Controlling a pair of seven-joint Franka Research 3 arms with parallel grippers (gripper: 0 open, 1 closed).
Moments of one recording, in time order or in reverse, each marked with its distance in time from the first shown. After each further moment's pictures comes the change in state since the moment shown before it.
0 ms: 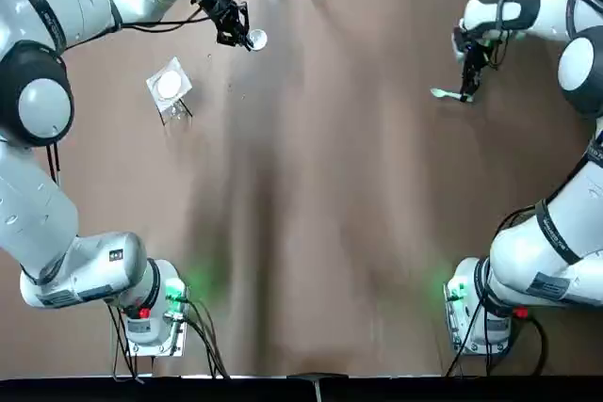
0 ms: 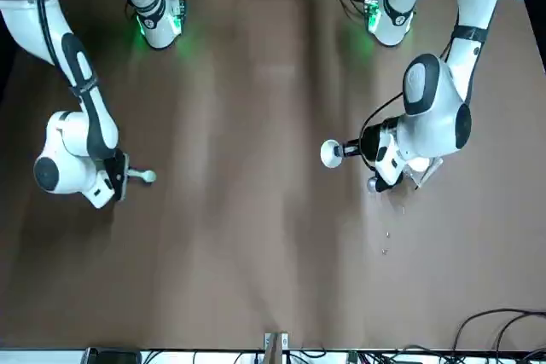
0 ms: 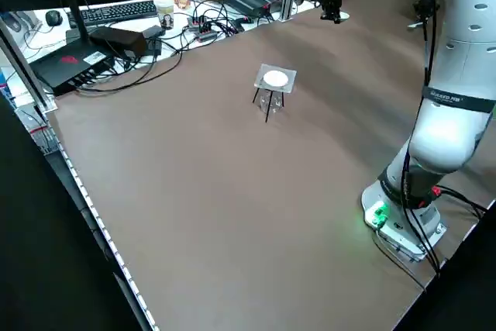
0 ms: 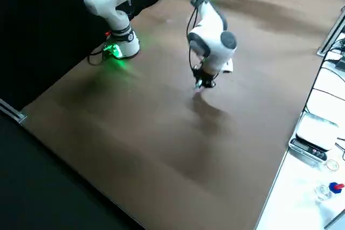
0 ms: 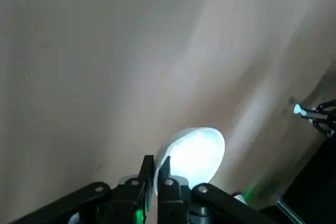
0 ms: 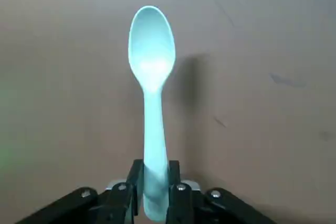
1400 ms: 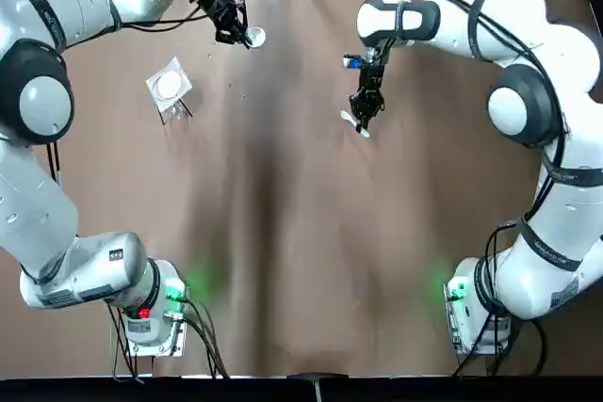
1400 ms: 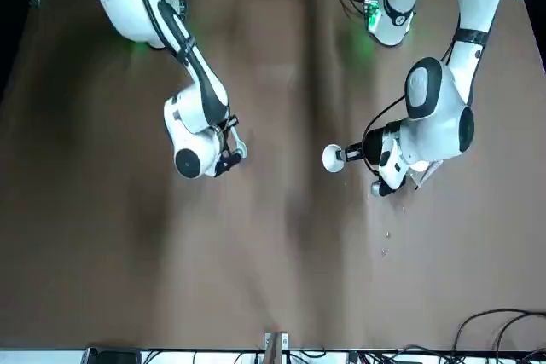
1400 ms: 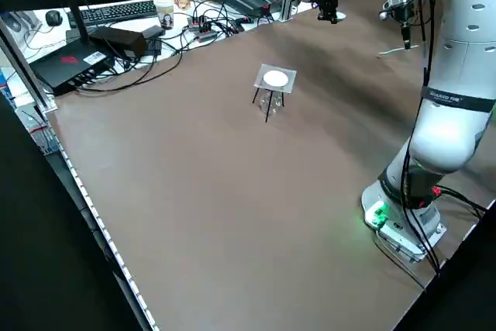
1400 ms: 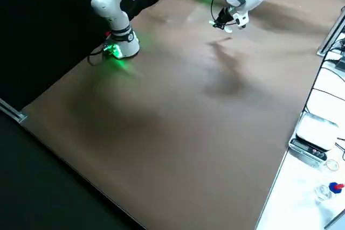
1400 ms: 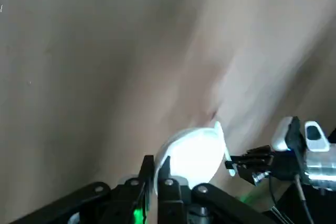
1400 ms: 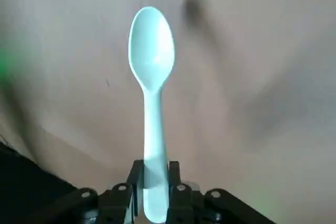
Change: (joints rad) left arm 0.005 0.008 0.006 0.007 0.000 0.010 -0.015; right arm 0.561 0.104 0.044 0.187 0.442 -0.247 1.326
